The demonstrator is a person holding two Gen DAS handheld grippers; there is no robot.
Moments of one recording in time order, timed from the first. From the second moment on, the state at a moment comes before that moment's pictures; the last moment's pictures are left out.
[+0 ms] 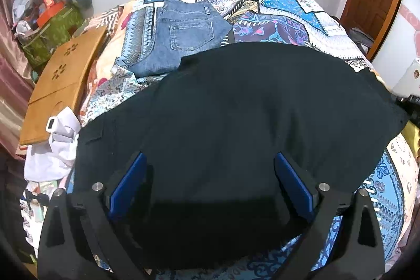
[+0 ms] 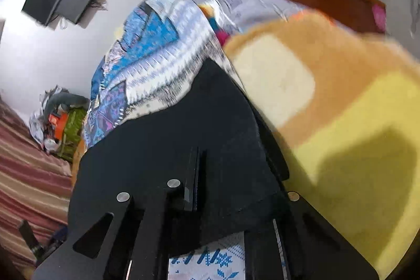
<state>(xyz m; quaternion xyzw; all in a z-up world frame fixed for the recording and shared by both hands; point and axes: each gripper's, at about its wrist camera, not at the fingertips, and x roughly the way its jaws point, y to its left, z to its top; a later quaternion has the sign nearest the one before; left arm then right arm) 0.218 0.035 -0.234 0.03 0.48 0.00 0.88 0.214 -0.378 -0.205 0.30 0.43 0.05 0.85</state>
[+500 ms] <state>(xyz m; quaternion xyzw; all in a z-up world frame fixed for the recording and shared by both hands) 0.181 0.072 -0.196 0.00 0.43 0.01 0.91 0.233 -0.299 -0.047 0.20 0.30 0.15 0.92</state>
